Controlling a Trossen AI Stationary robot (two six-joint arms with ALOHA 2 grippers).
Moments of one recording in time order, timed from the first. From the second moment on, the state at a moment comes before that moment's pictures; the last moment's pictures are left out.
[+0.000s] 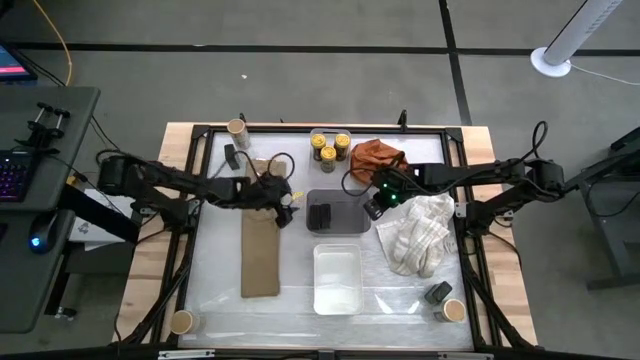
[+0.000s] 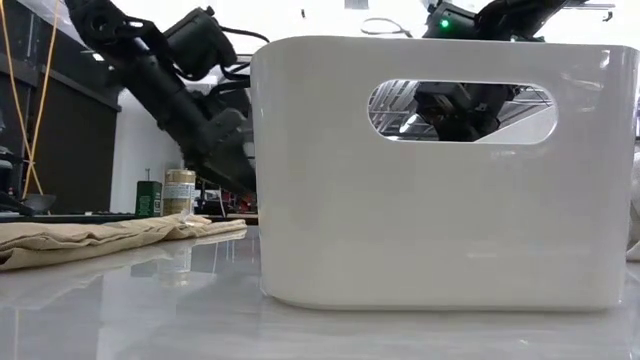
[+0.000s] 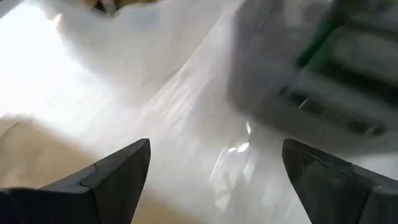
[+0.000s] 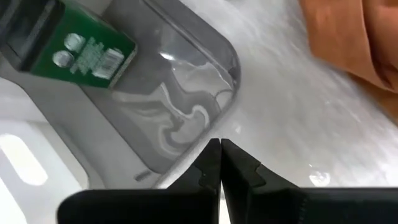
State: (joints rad) left arm 0.10 1.44 0.60 0.02 -0.25 -0.28; right arm -0.18 1.37 0.82 -0.51 -0.02 0.68
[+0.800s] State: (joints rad) left arm 0.71 1.40 1.07 -1.05 -0.28 -0.63; right arm -0.22 1.37 0.82 -0.53 -0.02 0.65
